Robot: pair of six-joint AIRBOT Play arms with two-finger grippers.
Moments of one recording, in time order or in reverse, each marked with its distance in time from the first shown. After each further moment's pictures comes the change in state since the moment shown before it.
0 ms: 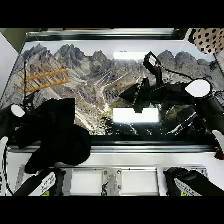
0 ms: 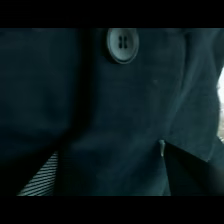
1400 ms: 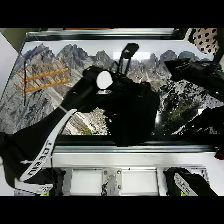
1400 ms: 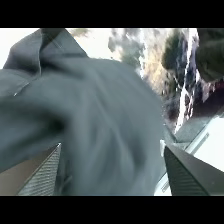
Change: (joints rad) left arm -0.977 -0.523 1.019 -0.185 0.138 -0.042; right arm -0.415 0.111 0.002 0.001 -0.215 0.264
